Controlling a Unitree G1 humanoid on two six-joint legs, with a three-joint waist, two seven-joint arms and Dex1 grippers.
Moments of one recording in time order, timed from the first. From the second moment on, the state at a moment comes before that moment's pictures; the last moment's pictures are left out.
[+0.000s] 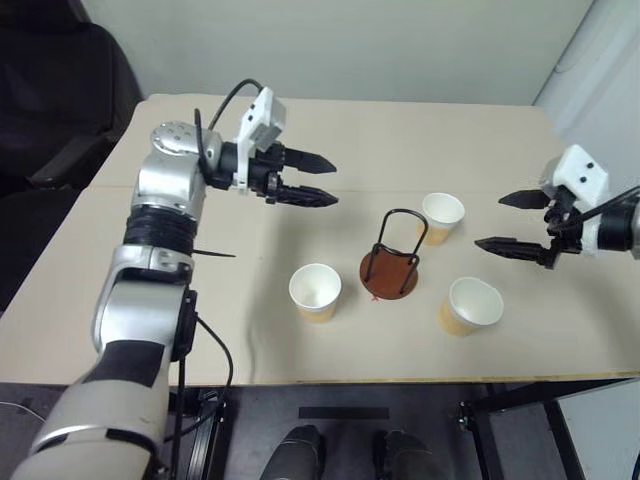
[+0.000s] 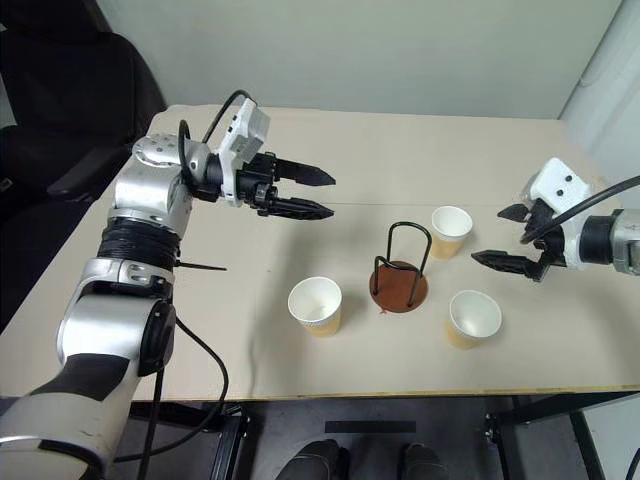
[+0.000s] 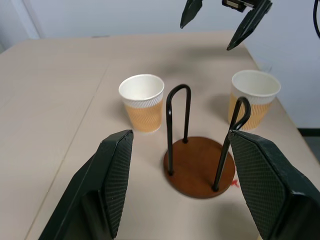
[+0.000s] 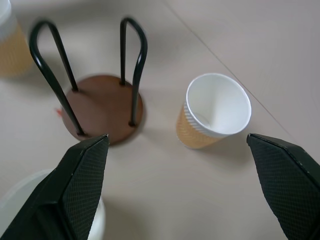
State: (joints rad) left arm -1.24 0.54 -0.06 0.74 -0.19 0.22 -1.57; right arm -0.58 -1.18 -0.01 -0.19 0.48 0.71 0.99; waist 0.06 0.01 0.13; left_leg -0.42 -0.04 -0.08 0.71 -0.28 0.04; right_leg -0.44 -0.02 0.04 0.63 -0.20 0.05
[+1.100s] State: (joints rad) left arm -1.18 0.61 -0.14 0.58 -0.23 0.26 -1.58; right arm -0.88 -0.91 0.29 0.28 -0.07 0.24 1.17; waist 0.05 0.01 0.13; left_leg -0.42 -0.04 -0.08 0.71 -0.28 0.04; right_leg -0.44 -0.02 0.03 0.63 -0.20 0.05
